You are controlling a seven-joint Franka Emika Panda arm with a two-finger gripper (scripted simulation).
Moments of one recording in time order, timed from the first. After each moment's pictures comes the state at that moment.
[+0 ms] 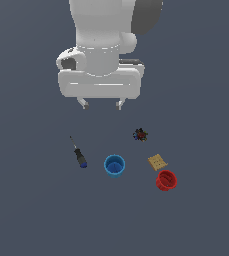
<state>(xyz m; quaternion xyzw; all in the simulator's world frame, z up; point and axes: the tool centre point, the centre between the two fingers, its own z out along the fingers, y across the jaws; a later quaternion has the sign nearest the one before) 0.016 -0.035 0.348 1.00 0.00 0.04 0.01</state>
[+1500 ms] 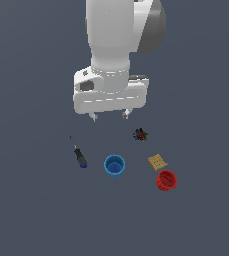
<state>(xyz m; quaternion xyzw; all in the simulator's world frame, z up) 0.020 -0.010 0.305 0.99 0.09 0.05 0.01</state>
